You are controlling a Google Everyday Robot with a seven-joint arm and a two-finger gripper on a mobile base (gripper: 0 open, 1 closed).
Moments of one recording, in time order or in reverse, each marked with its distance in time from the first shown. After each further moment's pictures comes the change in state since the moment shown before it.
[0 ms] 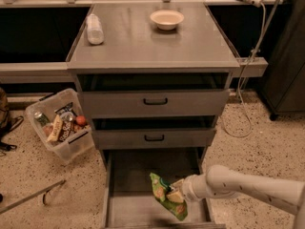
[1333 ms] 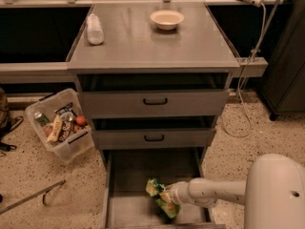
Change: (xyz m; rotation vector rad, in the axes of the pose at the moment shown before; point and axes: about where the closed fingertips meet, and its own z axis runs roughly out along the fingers) arm 0.040 -0.062 0.120 0.193 -0.030 0.184
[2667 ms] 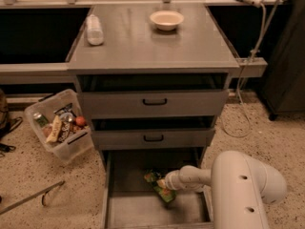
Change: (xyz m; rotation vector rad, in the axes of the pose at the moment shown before) arm -0.014 -0.072 0.079 0.058 0.030 0.074
